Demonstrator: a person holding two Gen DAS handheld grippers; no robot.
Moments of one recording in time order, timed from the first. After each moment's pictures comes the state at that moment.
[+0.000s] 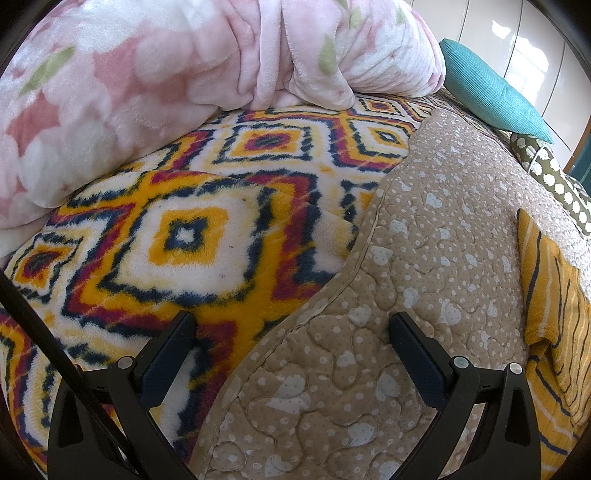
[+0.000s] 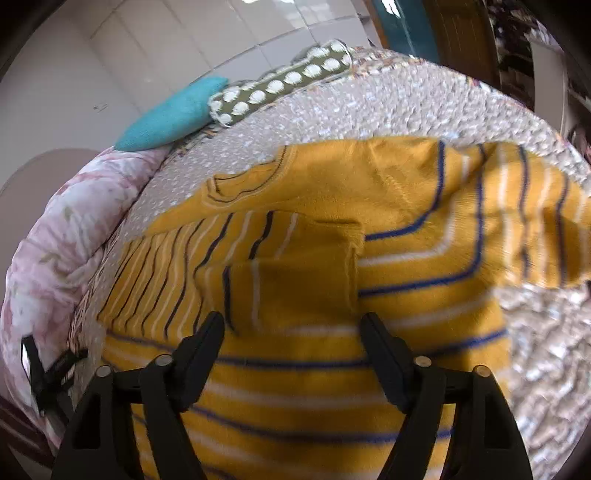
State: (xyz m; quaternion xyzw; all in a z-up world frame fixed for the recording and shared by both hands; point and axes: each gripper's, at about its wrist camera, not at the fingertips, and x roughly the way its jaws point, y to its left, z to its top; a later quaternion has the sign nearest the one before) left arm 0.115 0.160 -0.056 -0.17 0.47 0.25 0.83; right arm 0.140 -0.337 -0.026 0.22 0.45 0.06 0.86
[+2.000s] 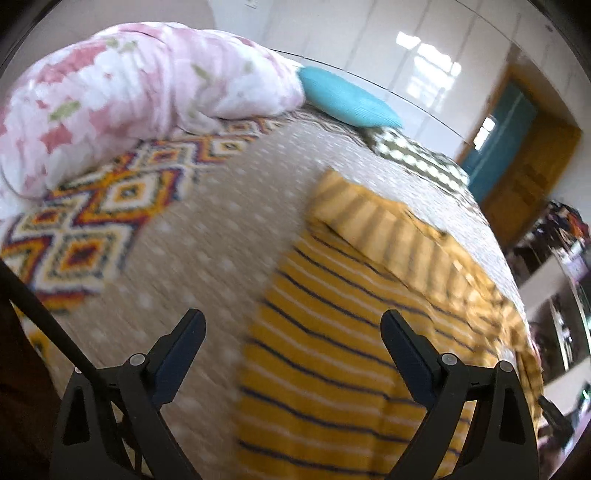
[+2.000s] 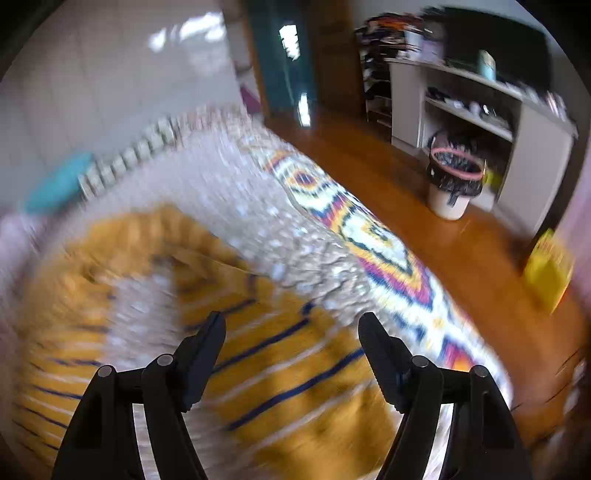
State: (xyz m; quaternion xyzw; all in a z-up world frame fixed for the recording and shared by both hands) left arm -0.033 0.005 0.050 -0.18 0.41 0.06 0.89; right arm -0.062 -0.589 0.011 0.14 0.43 -0.18 0.87
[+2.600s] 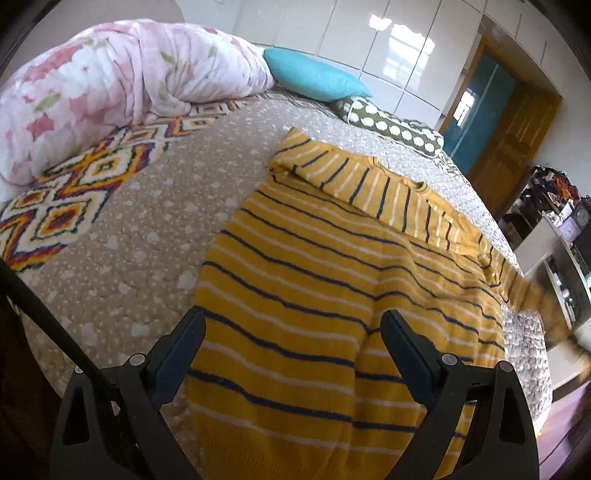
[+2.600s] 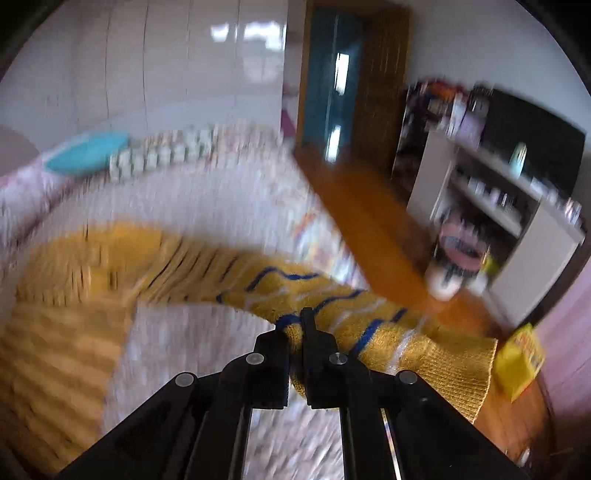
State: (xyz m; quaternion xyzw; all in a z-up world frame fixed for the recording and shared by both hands) left arm -0.071 -0.043 0.022 -0.15 0.43 0.02 0.89; right arm -0.070 -0.559 0.086 0.04 0.41 -0.14 0.90
